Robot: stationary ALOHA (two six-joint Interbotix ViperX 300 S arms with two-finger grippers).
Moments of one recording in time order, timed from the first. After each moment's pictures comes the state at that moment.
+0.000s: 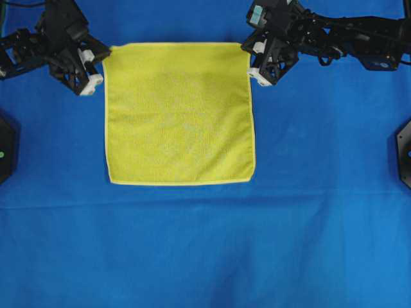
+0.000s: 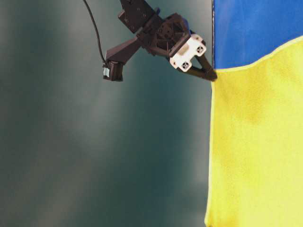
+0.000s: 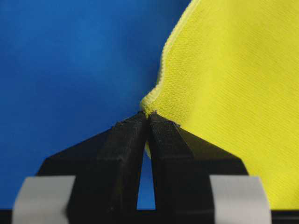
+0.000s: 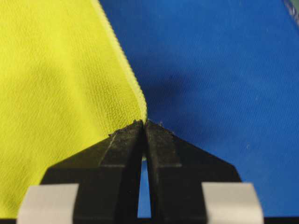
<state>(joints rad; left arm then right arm) 0.58 -0.23 1.10 -0.02 -0.23 0.07 -0.48 0.08 0.67 -0.07 -0.01 0.01</state>
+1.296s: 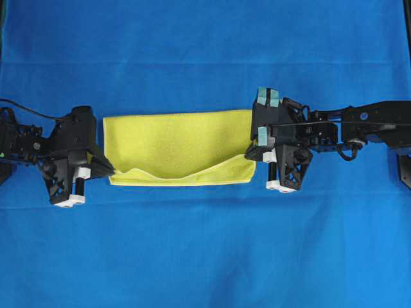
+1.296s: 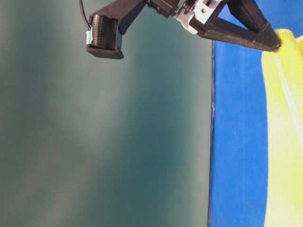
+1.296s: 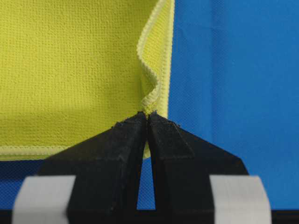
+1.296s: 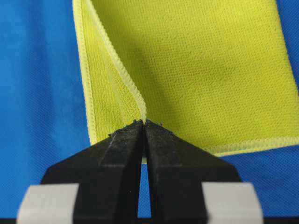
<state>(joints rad) -0.10 -0.30 1.16 -0.02 -0.10 -0.20 -0.01 -0.05 0.80 0.12 0.07 0.02</state>
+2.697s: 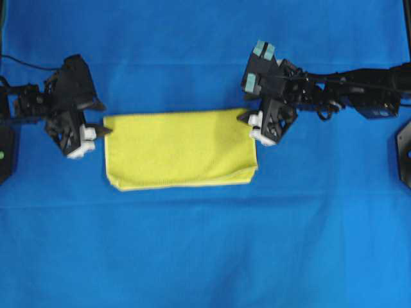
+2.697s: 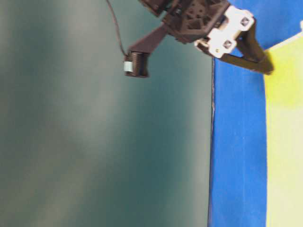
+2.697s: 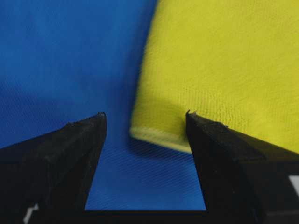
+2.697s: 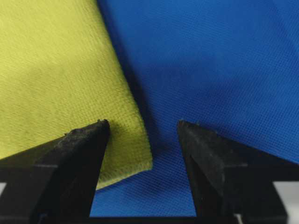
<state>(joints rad) 0.26 -0.22 1.19 -0.02 -0.16 -0.08 -0.26 0.13 0.77 0.08 -0.06 0.00</state>
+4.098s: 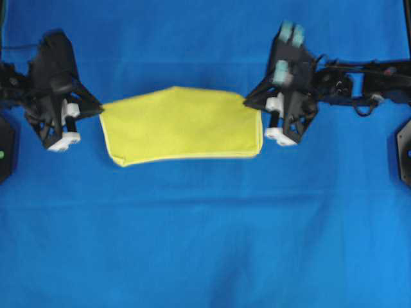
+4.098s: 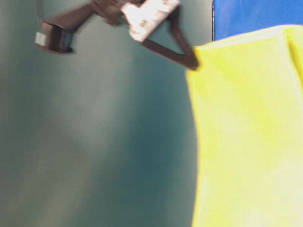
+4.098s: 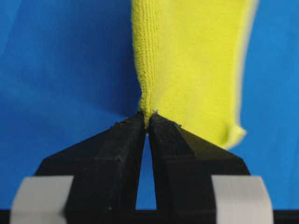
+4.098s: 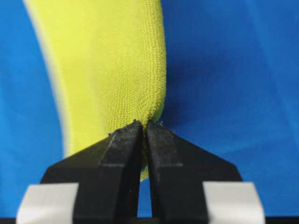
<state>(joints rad) 0.22 -0.60 1.04 -0.02 0.29 -0.08 -0.20 -0.24 0.76 0.09 0.13 0.01</state>
